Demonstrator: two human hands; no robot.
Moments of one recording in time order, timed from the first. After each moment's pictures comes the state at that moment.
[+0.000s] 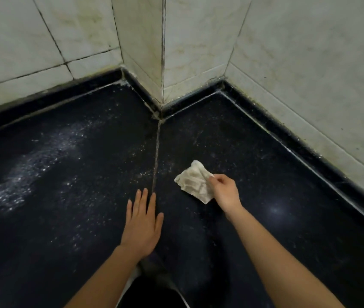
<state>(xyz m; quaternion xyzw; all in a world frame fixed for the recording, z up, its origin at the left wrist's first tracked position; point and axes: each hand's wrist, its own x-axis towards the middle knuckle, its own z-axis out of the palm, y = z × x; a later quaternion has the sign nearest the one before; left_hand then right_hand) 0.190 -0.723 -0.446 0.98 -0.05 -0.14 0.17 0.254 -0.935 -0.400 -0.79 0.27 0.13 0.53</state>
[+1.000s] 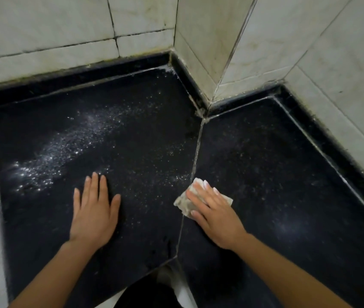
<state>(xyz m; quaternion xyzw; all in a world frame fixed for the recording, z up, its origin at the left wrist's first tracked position) 0.213 -0.577 -0.442 0.97 0.16 -0.12 0.13 0.259 -0.872 -0.463 -0.93 -0.32 0.11 0.14</state>
